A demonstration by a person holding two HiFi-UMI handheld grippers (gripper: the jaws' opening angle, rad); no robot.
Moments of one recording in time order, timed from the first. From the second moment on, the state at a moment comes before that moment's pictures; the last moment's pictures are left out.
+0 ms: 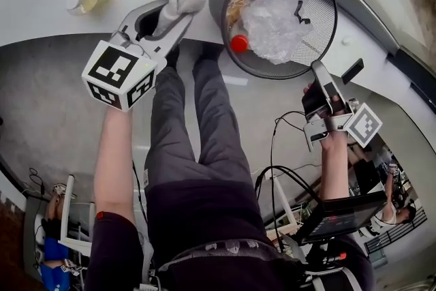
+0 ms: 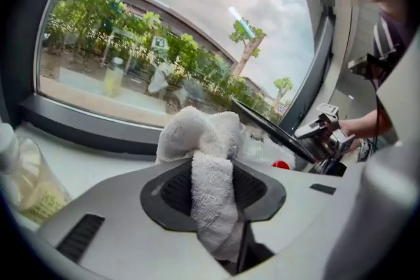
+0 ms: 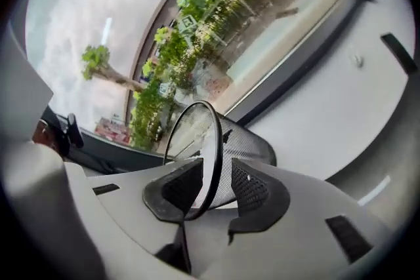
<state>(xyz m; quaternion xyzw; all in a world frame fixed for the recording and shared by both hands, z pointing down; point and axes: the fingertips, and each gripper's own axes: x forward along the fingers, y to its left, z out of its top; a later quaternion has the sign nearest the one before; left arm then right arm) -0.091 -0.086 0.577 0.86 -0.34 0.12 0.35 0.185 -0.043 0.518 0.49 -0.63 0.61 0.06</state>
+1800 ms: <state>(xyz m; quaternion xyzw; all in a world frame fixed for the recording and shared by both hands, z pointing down) -0.041 -0.083 0.567 0.89 -0.30 0.16 0.30 0.192 -0.047 0.539 0.55 -0.52 0.65 -0.08</state>
